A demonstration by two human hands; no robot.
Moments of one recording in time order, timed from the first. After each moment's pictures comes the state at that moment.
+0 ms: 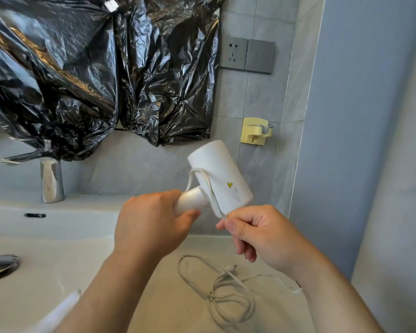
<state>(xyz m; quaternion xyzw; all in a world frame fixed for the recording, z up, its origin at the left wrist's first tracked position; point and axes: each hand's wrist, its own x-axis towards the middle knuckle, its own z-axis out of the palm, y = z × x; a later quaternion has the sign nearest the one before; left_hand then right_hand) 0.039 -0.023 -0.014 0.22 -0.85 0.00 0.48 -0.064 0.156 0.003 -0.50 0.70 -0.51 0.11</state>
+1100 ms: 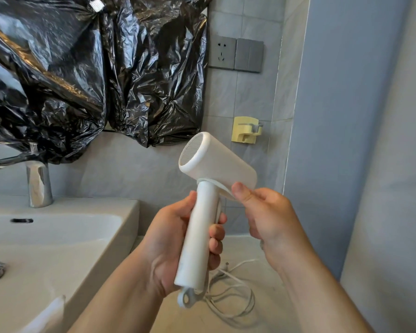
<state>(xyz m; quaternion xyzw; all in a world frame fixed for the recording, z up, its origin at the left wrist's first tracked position) 0.031 0.024 -0.003 0.01 -0.45 -0.89 0.00 -0.085 0.144 0.003 -0.29 0.65 -0.70 0.00</state>
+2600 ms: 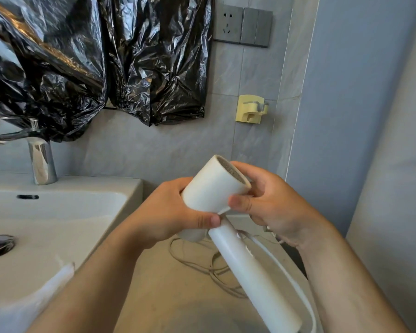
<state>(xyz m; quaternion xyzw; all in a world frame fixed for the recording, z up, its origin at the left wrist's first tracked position) 0.032 -0.012 -0.022 -0.03 -0.81 -0.52 0.26 -0.077 0.164 0.009 -0.54 0.55 -0.60 0.19</state>
